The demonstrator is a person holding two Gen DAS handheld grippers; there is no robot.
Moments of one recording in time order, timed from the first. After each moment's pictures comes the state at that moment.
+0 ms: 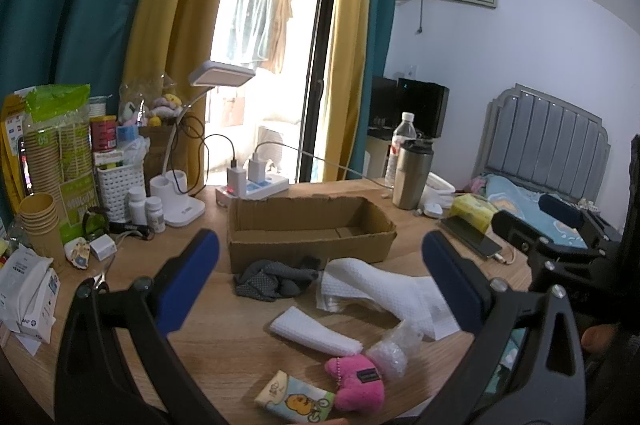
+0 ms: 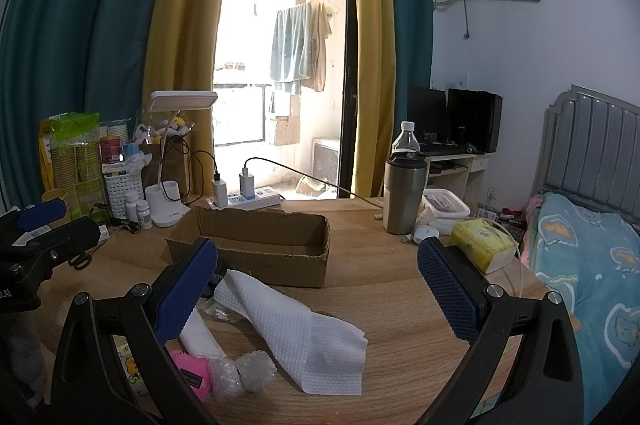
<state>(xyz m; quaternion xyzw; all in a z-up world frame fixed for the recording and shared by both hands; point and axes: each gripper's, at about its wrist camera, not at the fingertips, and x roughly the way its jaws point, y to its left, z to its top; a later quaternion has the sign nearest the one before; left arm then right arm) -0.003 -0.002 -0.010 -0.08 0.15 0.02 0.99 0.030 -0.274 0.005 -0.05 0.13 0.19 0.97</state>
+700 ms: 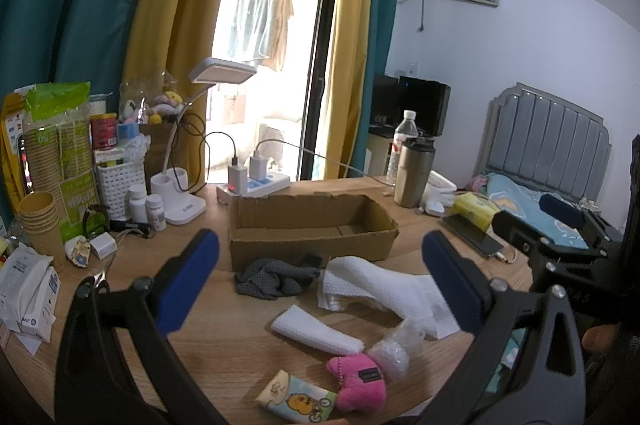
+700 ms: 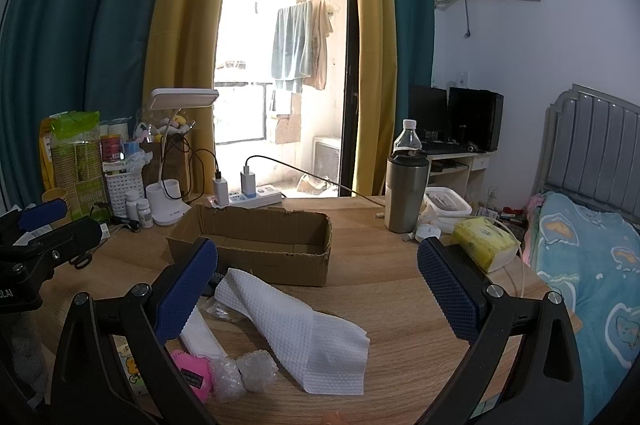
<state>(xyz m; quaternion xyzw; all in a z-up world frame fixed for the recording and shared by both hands) -0.004 -0.002 -0.011 -0.08 0.15 0.02 0.99 0.030 -0.274 0.005 -0.05 0.13 0.19 0.97</state>
